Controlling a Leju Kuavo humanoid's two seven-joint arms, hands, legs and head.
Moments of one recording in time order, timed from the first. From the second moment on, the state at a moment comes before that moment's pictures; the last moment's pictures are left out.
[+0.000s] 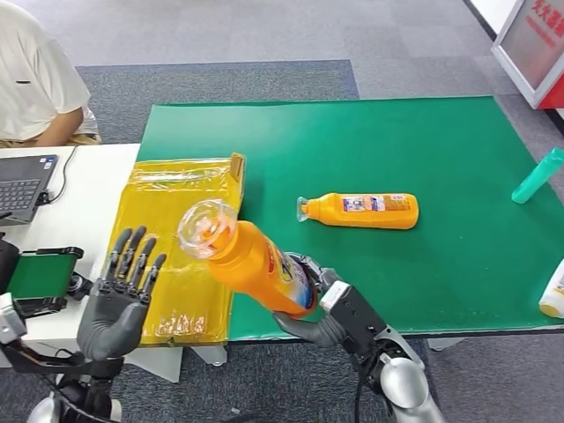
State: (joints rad) left arm 0.24 -0.12 -0.15 -1.93 0.52 -0.37 -0.05; right arm -0.01 0.14 0.35 -1.62 0.18 0.25 -0.14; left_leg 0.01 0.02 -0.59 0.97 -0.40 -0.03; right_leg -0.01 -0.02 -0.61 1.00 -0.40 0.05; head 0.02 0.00
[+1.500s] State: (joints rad) left arm -0.01 -0.04 -0.52 -1.83 0.15 -0.25 -0.05; right arm -0.08 0.17 0.43 -1.56 0.32 0.13 -0.11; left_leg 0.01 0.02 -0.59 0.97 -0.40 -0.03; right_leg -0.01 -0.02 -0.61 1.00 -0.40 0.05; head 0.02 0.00
